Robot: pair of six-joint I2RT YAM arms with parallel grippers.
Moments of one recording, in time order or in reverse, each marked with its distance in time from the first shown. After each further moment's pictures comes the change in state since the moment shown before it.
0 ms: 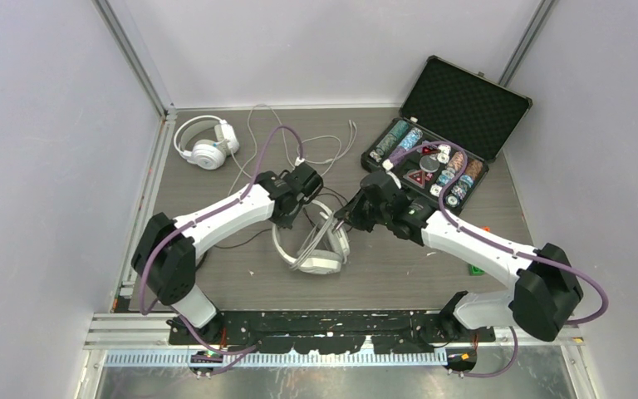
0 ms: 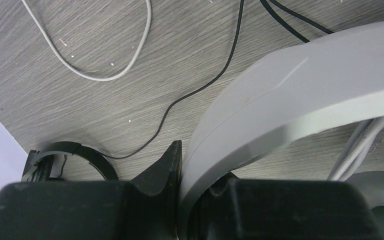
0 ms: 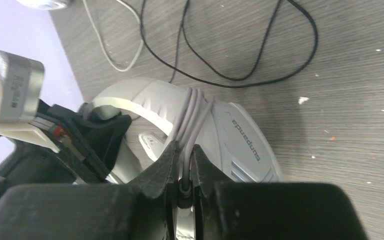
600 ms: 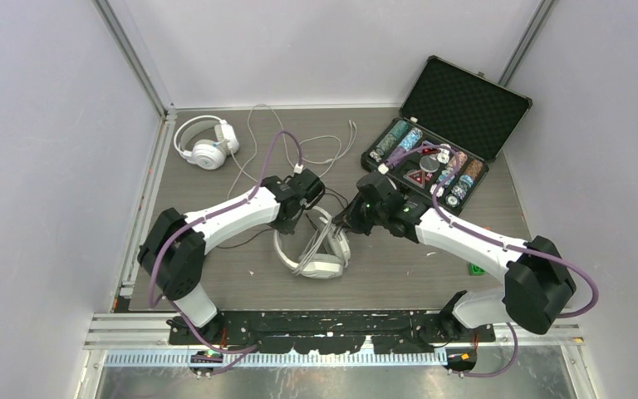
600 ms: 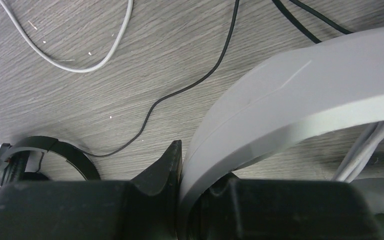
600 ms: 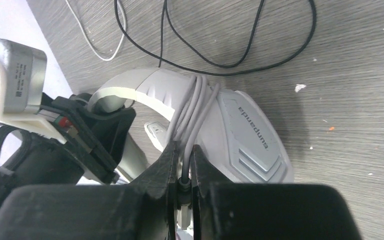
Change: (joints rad) left arm -0.006 0.056 -0.036 0.020 0.006 -0.079; right arm -0.006 0.061 0.010 -0.037 -0.053 -0.003
